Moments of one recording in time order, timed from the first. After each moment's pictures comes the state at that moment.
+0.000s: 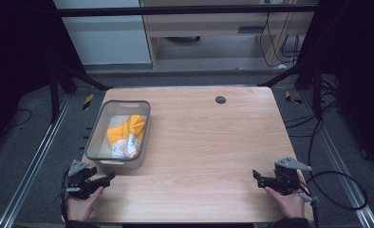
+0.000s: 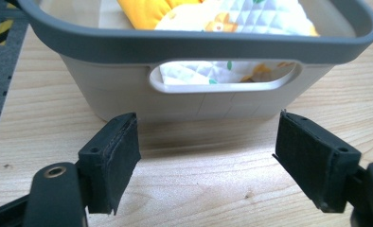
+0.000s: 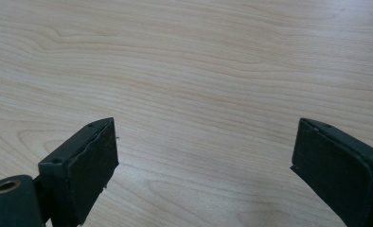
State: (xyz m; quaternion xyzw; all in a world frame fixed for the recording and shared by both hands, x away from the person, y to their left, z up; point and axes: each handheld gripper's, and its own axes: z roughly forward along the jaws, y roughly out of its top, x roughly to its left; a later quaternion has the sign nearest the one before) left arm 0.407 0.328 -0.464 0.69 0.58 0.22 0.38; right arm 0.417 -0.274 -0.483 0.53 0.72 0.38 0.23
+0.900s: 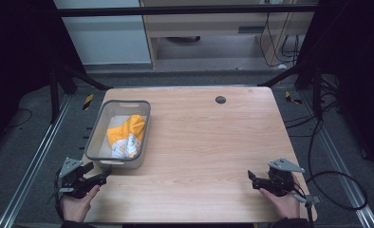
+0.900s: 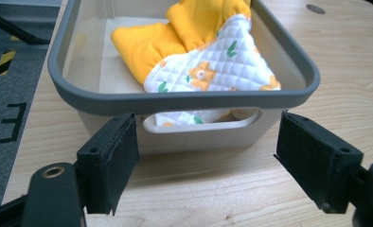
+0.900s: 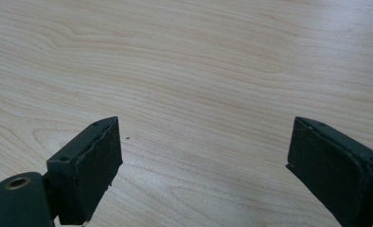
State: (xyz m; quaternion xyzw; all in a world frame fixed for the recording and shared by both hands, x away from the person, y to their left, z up) left arm 0.399 0.328 -0.437 0.67 0.56 0.24 0.43; right arm 0.413 -0.257 -0.483 0.51 0.73 0.38 0.25
